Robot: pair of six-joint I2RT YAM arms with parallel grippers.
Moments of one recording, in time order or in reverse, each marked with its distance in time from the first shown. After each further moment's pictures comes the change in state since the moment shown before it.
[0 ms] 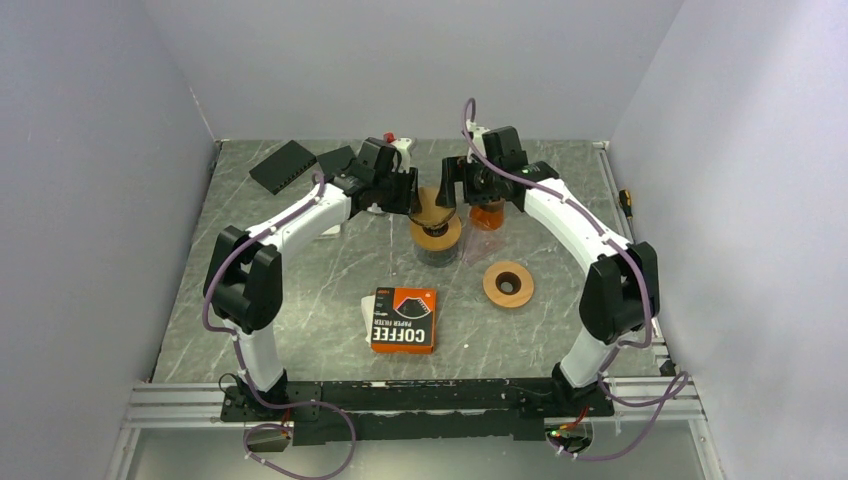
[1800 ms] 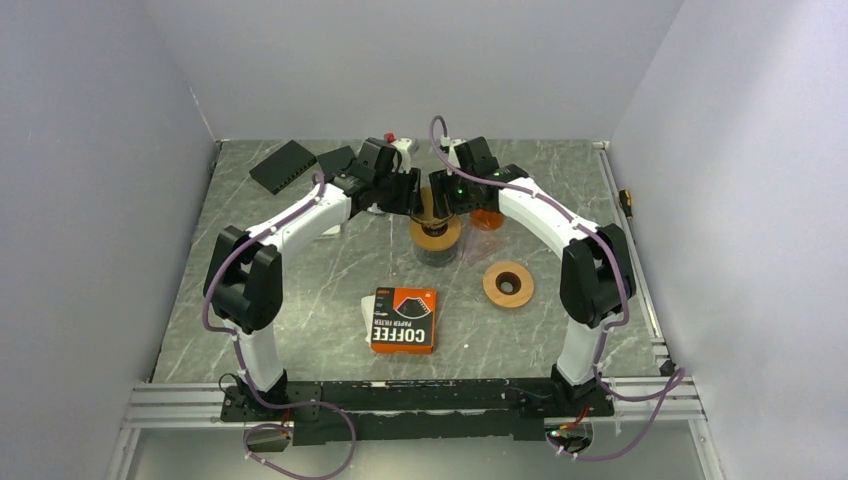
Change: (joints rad) left arm -0.001 0.000 0.000 -0.002 -0.010 0.008; right arm 0.077 0.149 0.042 -0.009 0.166 -0.074
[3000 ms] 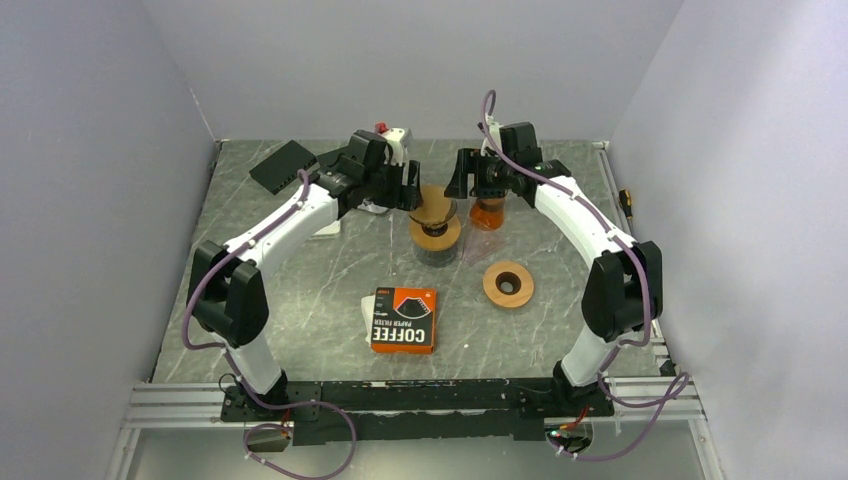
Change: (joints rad) left arm 0.003 -0.109 0.002 -0.047 -0.027 0.028; right arm -0.158 -0.140 -0.046 0.064 -0.275 0.117
